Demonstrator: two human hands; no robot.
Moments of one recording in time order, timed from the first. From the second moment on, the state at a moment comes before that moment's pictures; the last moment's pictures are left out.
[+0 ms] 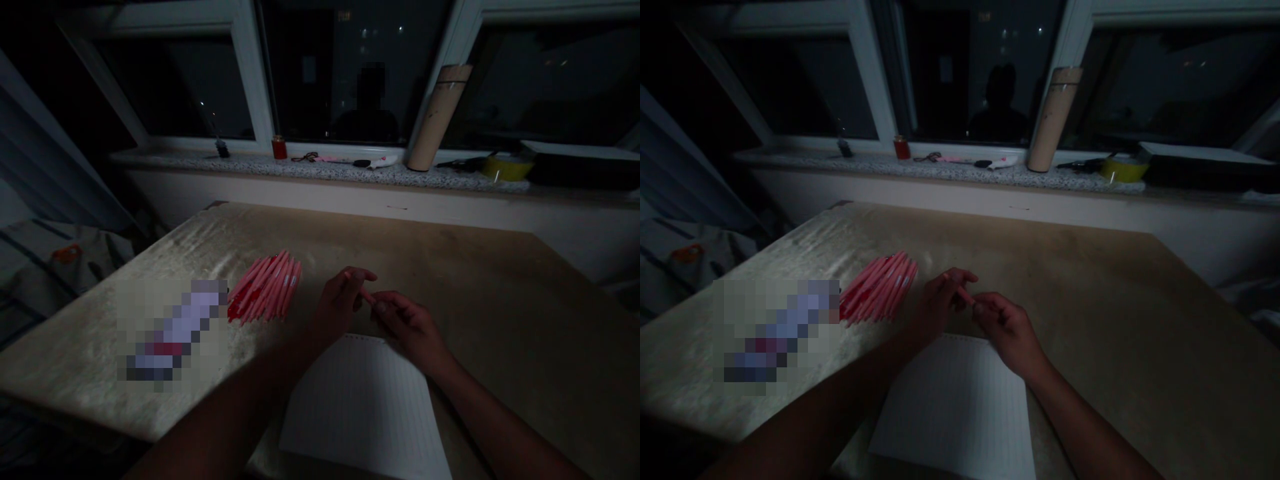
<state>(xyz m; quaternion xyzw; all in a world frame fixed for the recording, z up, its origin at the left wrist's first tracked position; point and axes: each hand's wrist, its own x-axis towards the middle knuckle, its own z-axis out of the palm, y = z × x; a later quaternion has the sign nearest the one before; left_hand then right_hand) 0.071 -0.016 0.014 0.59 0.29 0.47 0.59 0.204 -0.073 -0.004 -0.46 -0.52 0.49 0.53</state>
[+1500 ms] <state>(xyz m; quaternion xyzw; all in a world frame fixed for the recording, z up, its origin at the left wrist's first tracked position) 0.070 -0.005 0.011 0.52 0.25 0.48 0.66 0.214 -0.069 0.004 -0.40 -0.26 0.58 0.66</state>
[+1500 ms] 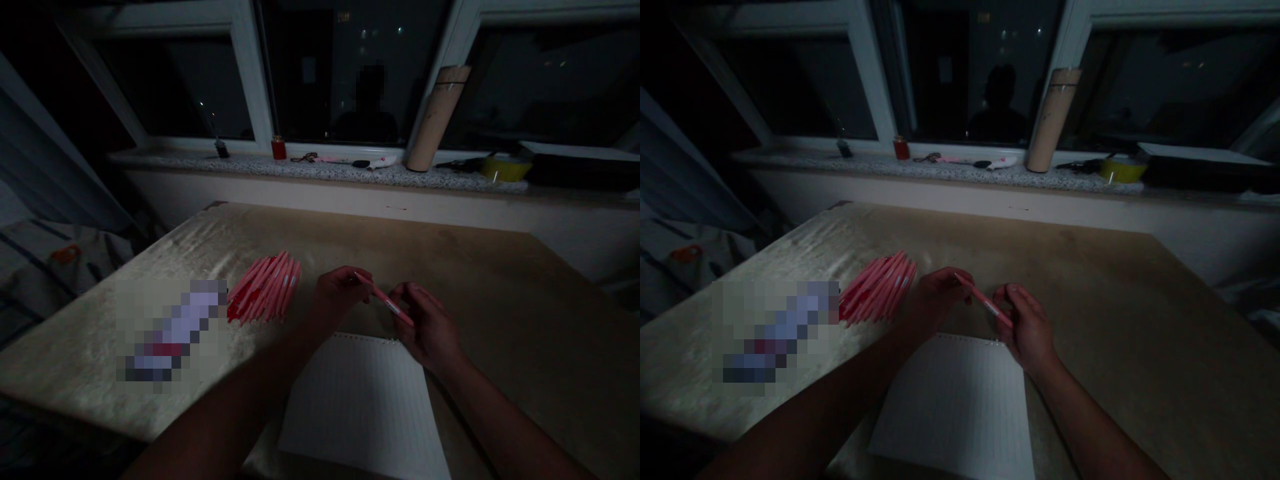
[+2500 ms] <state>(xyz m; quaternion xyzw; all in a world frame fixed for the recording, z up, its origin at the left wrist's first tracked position) 0.050 0.005 0.021 0.76 0.30 0.36 0.46 0.220 -0.063 -0.004 -0.46 -0.38 0.45 0.67</state>
